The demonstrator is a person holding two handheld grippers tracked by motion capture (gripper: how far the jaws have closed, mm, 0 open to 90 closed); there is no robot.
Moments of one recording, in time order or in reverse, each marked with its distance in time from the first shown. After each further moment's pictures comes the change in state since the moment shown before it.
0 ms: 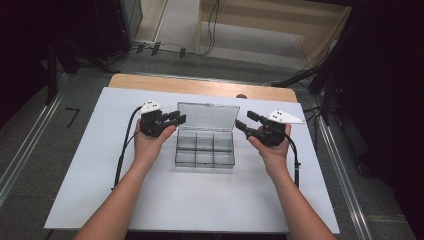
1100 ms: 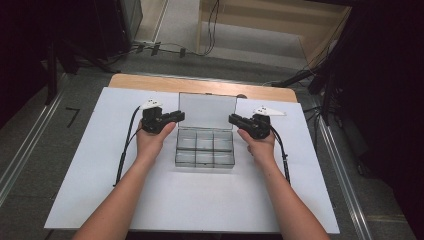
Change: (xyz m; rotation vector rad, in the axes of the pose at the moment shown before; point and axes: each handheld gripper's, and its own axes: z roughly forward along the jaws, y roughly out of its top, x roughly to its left) left arm 0.019 -0.008 0.020 0.029 0.012 -0.090; right arm -0.025 -0.024 0.057 0.100 0.030 0.121
